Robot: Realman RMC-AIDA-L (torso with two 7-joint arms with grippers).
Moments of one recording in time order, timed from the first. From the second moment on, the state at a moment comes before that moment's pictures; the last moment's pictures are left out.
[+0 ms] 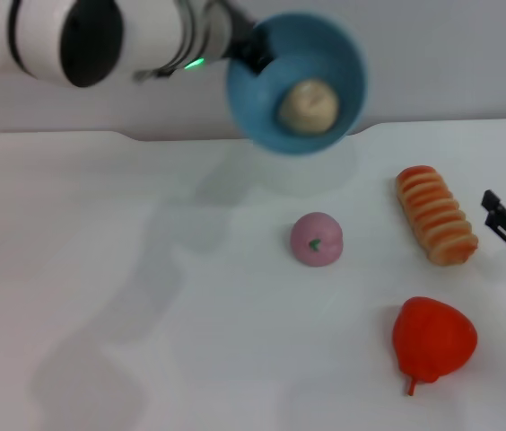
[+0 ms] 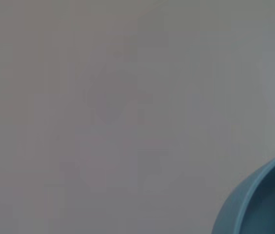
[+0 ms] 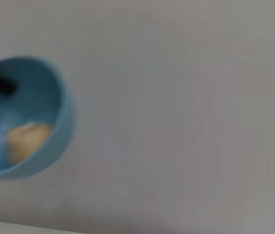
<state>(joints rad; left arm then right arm) -0.97 -2.07 -1.49 -0.86 2.71 -0.49 0.55 0.28 2.08 -1.13 -0.29 -0.74 -1.06 0.52</state>
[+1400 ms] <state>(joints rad) -1.09 -2.08 -1.20 -0.78 2.72 0.34 0.71 0.30 2.08 -1.14 -0.14 -0.74 -1.12 0.51</state>
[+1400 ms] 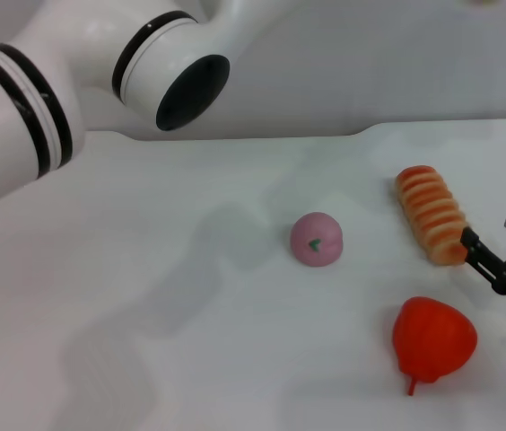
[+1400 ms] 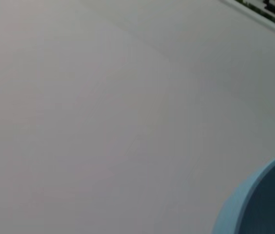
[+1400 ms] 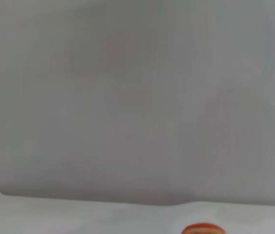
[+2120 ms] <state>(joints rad) -1.08 -2.07 -1.30 -0.79 2.66 0.12 0.74 0.29 2.08 -1.14 -0.11 -0.74 -1.17 0.52</state>
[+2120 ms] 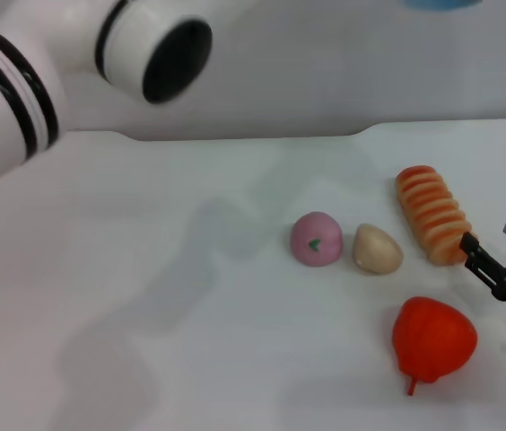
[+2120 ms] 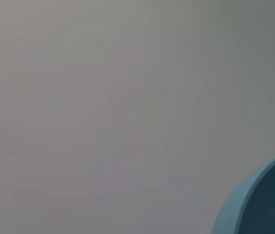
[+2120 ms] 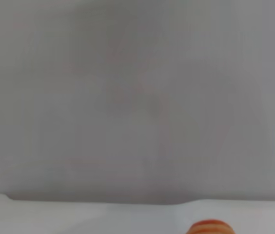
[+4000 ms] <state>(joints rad) -0.92 -2.06 -1.74 -0.82 2.69 -0.97 0.53 0.67 1.94 -1.04 -0.87 -2.31 -1.19 2.70</state>
